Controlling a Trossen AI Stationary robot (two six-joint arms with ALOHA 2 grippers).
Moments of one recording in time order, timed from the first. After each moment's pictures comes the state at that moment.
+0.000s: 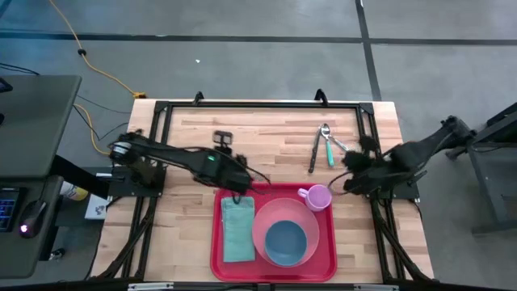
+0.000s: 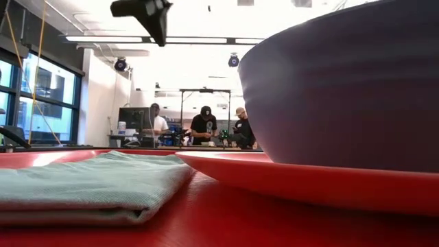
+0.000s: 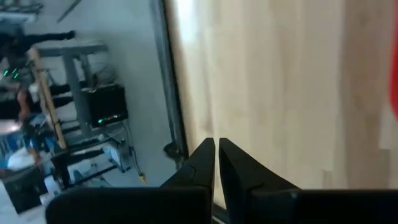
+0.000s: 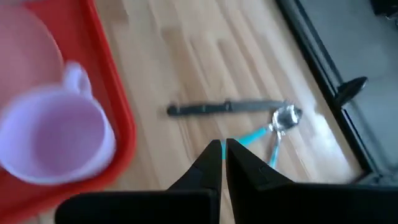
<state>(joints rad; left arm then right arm) -0.24 1.74 1.71 -1.57 -0.82 -0.13 0.47 0.92 0.95 -1.32 0.64 0.70</state>
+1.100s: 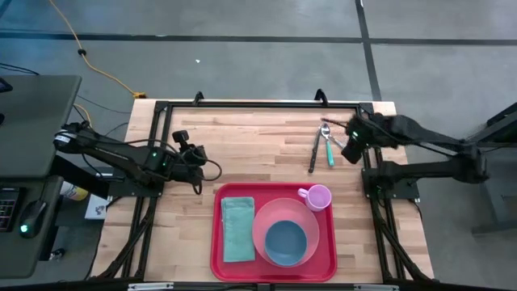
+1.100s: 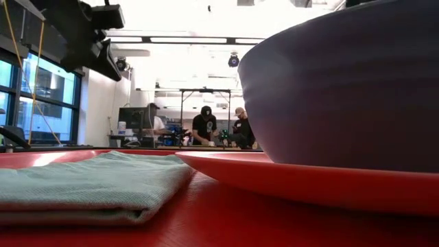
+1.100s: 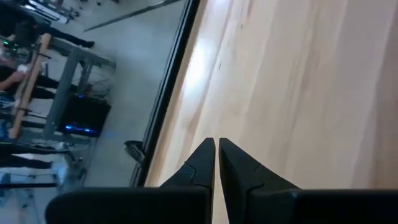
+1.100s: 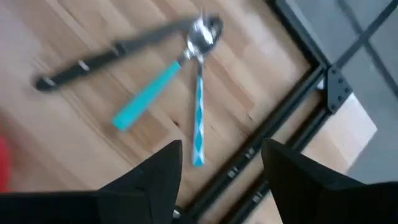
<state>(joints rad) -0.24 1.04 0.77 -0.89 -0.92 -0.18 -0.38 0.92 0.95 -1.32 0.37 0.31</state>
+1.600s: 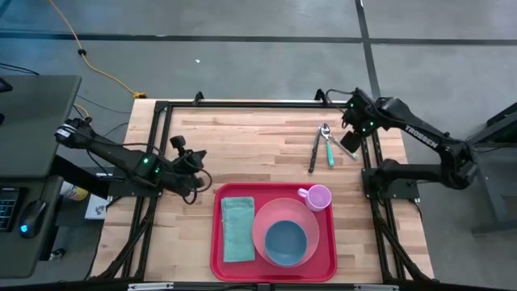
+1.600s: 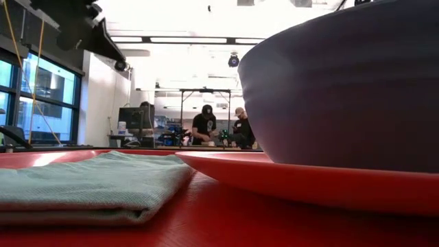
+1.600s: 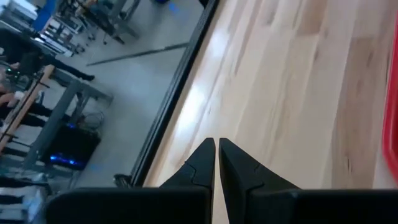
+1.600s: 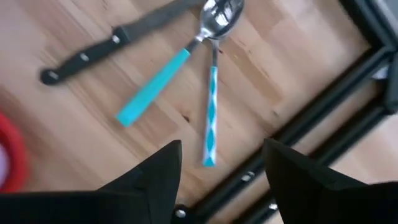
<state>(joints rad) -0.41 0.99 0.77 -0.80 -1.03 -0.25 -0.84 1.07 0.95 -1.22 0.05 -0.09</state>
